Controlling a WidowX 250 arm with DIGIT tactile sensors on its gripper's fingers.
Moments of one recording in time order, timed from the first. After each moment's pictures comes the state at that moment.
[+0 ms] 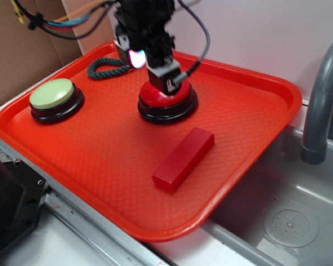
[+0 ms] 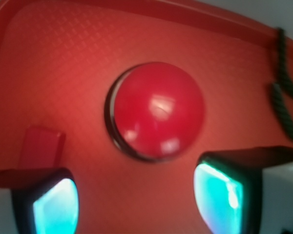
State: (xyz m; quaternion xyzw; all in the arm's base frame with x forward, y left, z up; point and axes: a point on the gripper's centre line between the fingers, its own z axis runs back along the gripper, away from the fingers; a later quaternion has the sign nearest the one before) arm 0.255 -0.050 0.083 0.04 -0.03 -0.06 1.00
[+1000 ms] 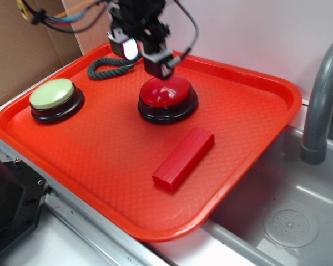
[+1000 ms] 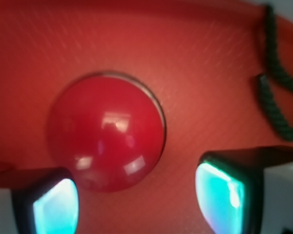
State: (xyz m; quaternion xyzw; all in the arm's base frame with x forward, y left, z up) arm 0.265 -0.013 0.099 0.03 -0.02 0.00 1.00
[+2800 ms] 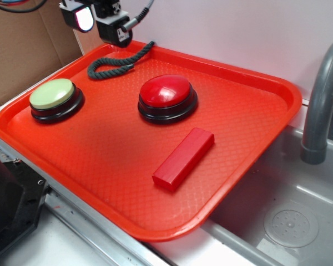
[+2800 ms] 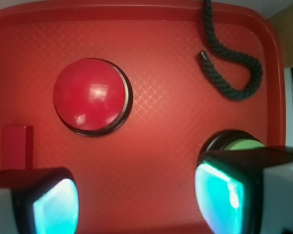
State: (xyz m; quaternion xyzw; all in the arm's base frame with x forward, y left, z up) arm 0.229 0.006 0.147 0.02 -0.02 0.03 1.00
